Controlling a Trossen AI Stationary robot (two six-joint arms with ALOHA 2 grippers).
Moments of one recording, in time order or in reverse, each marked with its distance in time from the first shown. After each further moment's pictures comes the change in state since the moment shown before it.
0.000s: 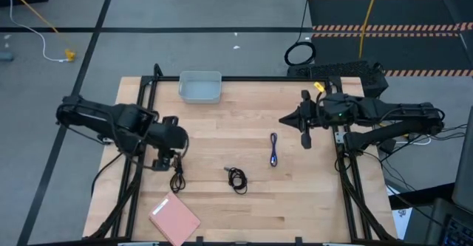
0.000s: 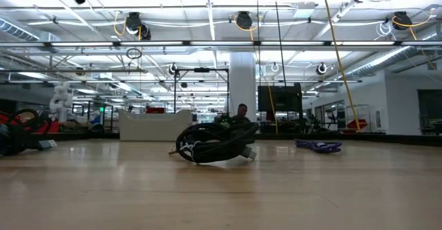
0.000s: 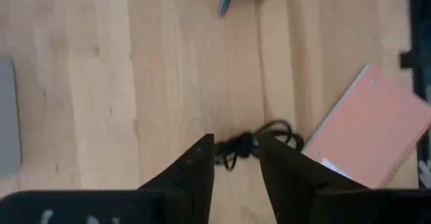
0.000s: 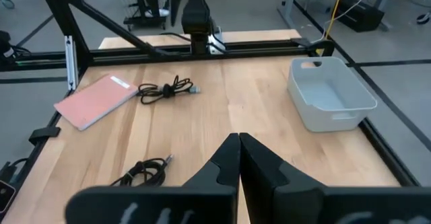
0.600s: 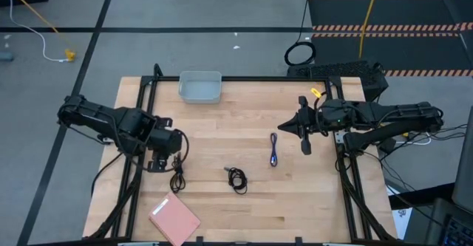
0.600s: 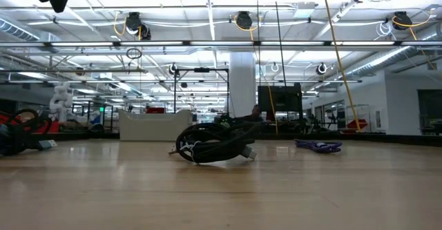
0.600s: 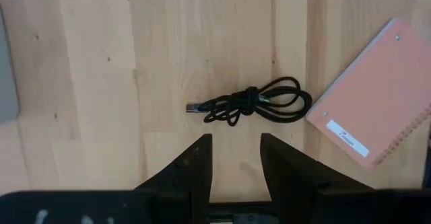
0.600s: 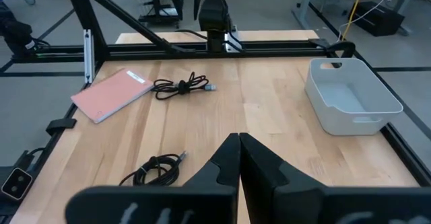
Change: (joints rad) left arm -0.041 0.015 0.000 -0.128 -0.013 -0.067; right arm 0.053 -0.002 -0.047 0.051 0.000 -0.001
